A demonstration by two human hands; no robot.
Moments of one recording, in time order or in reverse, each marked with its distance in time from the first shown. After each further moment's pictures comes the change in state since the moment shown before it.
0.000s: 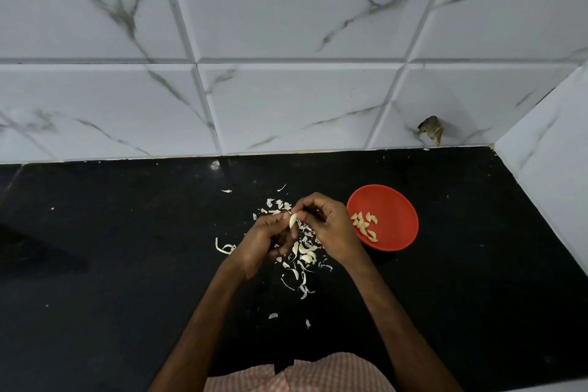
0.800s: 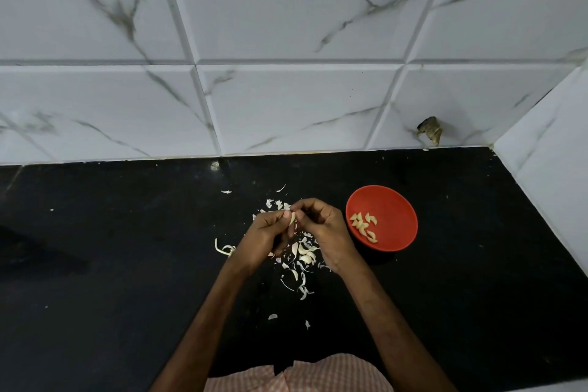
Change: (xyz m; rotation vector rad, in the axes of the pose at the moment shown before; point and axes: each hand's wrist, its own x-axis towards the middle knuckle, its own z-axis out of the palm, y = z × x) left_hand 0.000 0.008 0.007 0.118 0.069 0.117; right_hand -0.005 0.009 0.013 0.399 0.044 0.192
